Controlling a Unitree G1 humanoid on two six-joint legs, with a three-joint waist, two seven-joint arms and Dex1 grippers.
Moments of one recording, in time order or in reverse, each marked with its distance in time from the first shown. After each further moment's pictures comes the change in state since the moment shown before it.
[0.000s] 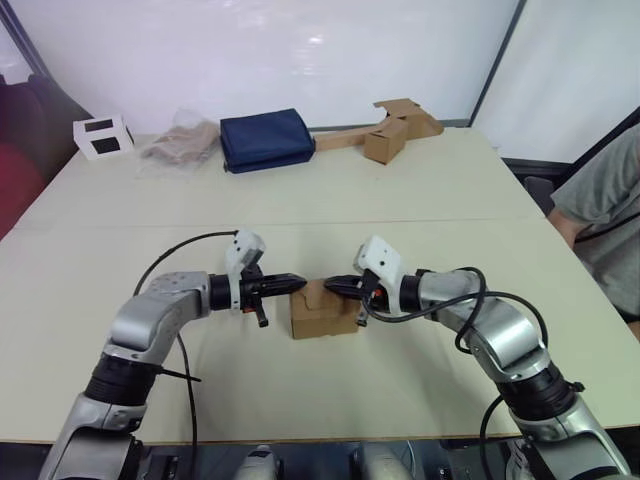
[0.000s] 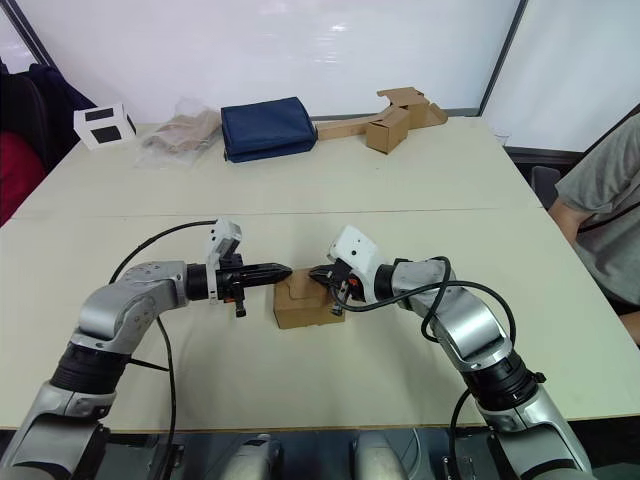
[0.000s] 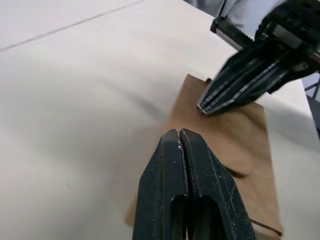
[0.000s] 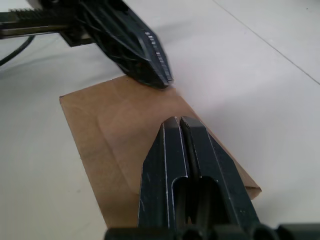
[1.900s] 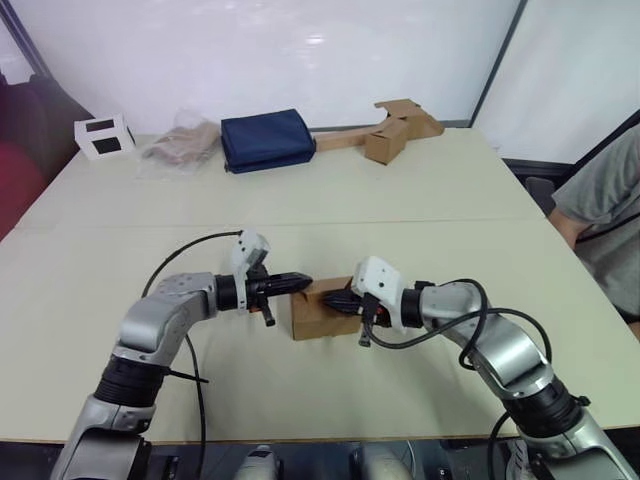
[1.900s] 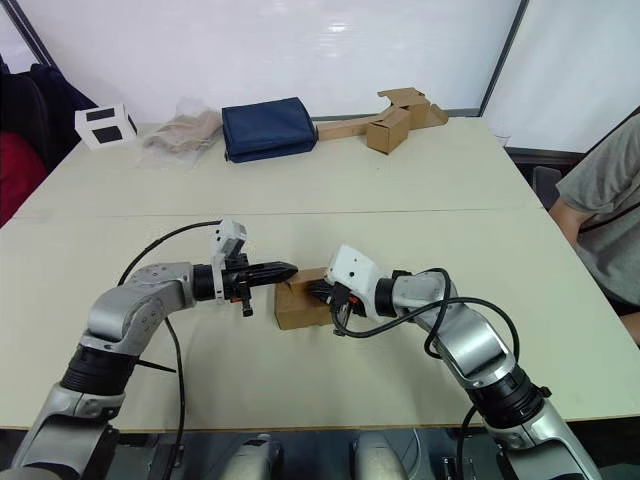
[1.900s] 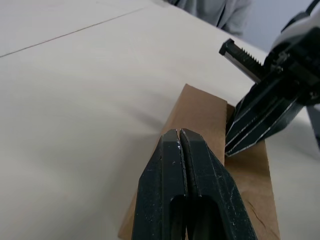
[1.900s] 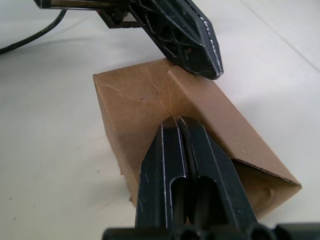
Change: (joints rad) left arm 0.021 -0.021 -0.004 -0.046 0.015 -0.003 0.012; right arm 0.071 -0.030 0.025 -0.049 -0.053 -0.065 0.065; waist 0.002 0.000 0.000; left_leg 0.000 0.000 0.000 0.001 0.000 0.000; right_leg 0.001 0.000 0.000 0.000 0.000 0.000
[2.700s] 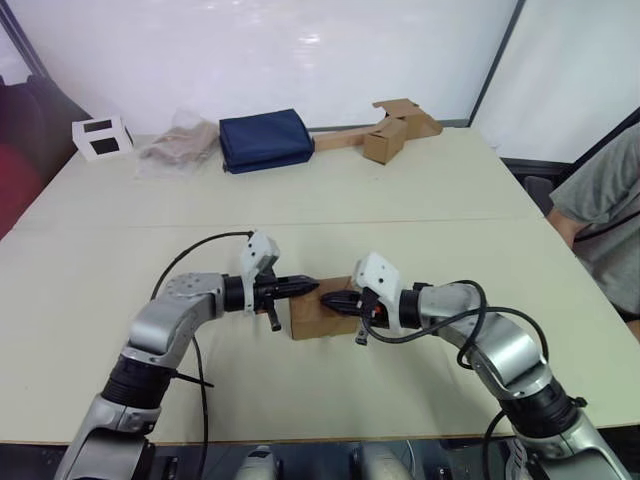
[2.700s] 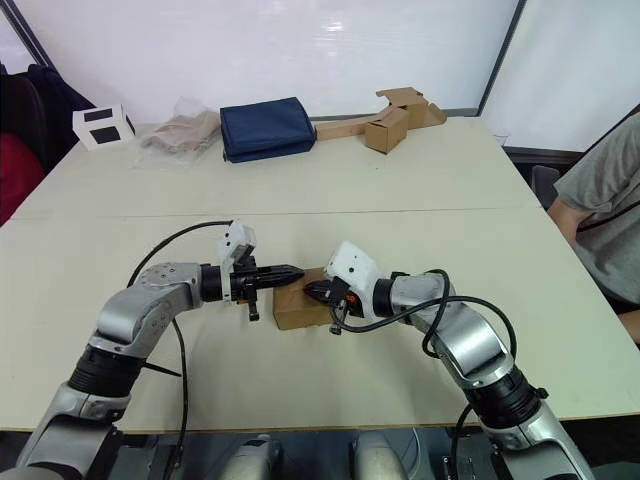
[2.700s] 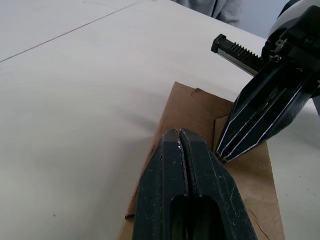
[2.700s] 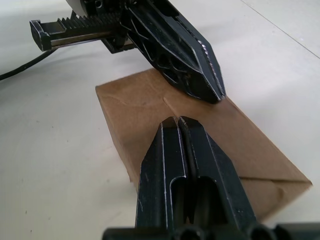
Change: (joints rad) left arm -0.006 -0.019 -0.030 0.004 0.046 -0.044 -0.003; right arm -0.002 0.031 -0.007 -0.009 0.041 0.045 -0.025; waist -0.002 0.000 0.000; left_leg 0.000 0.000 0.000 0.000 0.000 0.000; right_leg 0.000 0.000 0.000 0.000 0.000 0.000
